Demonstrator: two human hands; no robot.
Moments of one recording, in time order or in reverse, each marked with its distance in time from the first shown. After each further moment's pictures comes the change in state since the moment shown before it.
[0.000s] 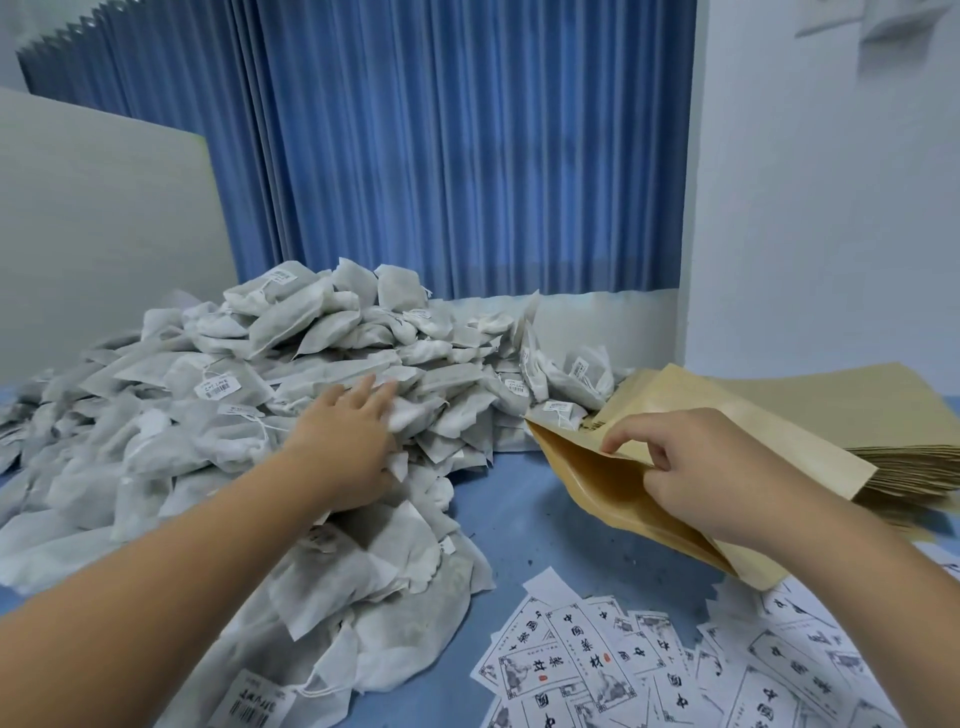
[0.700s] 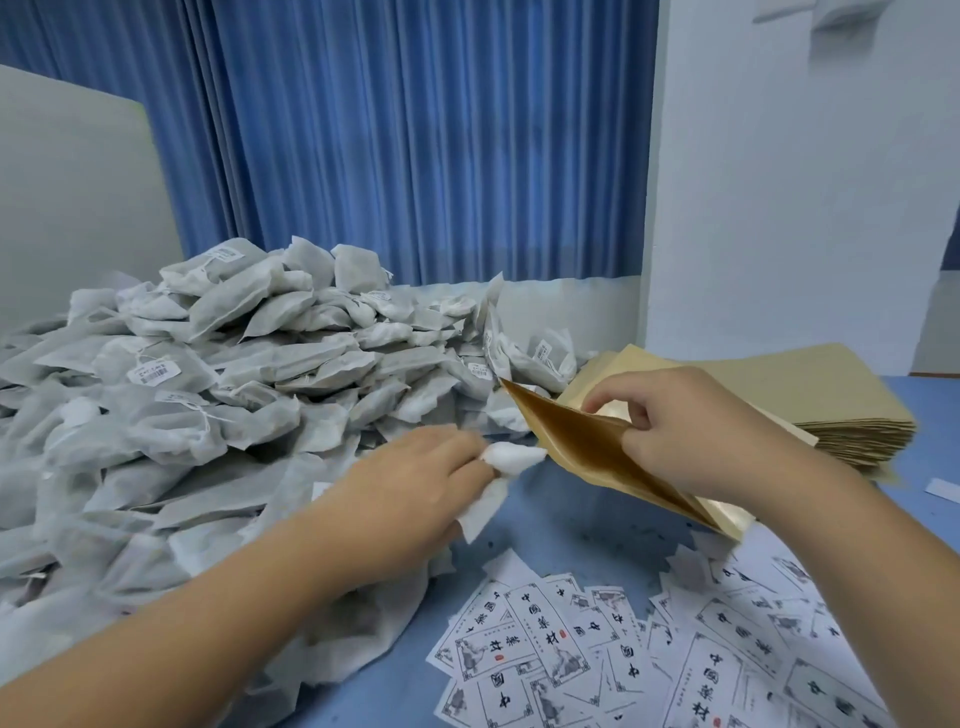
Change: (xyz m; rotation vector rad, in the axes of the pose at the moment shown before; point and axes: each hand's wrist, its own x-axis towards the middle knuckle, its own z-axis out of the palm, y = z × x) left_hand -0.040 0.078 -0.033 -0.349 0.628 0.531; right_hand -0.003 0.006 -0.017 0.001 0.039 0.025
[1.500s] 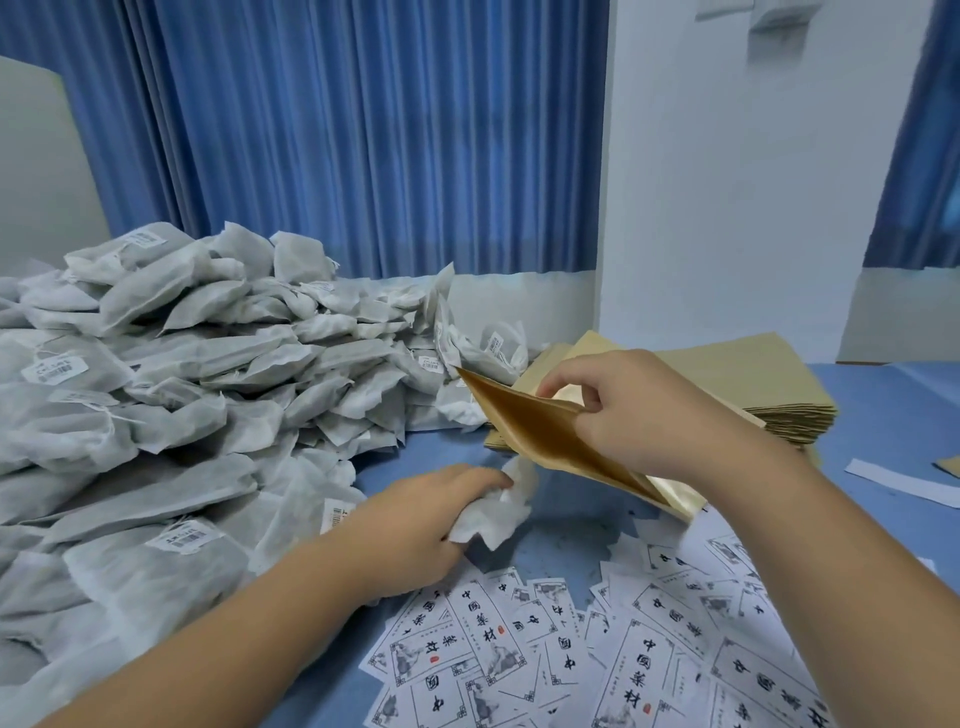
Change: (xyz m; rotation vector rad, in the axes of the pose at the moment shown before) left_hand 0.031 0.028 0.064 -0.538 -0.212 -0.247; right_hand 0.003 0.015 -0.006 0.015 0.019 0.023
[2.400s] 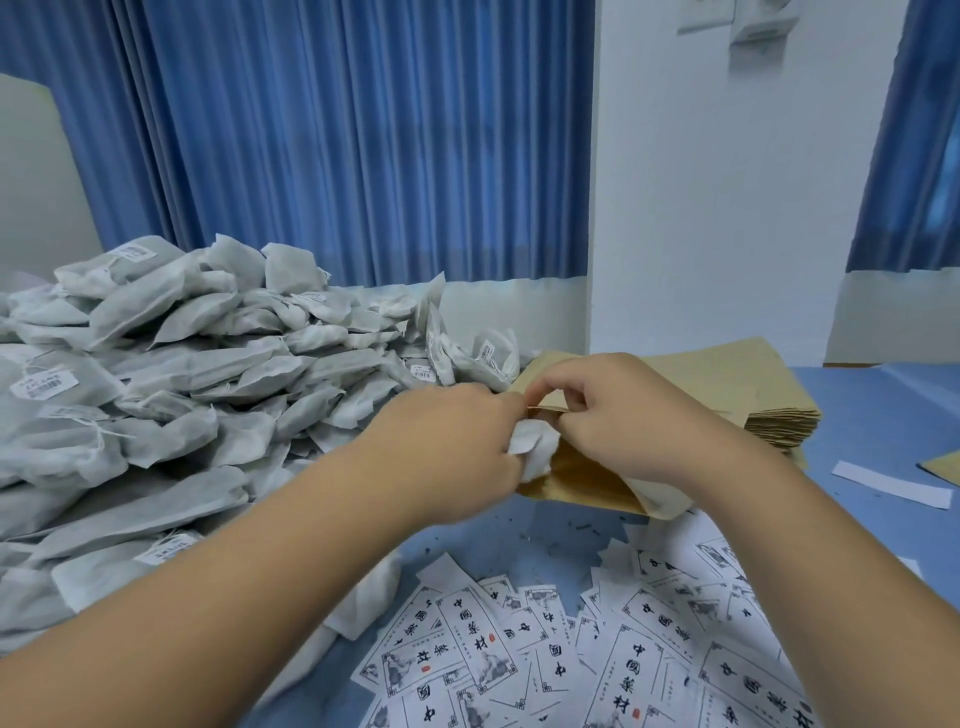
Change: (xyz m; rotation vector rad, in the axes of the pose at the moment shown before) left_hand 0.030 0.073 -0.079 0.332 0.113 -0.093; right_hand -0.002 -0.004 -0.005 0.081 0.026 -0.086
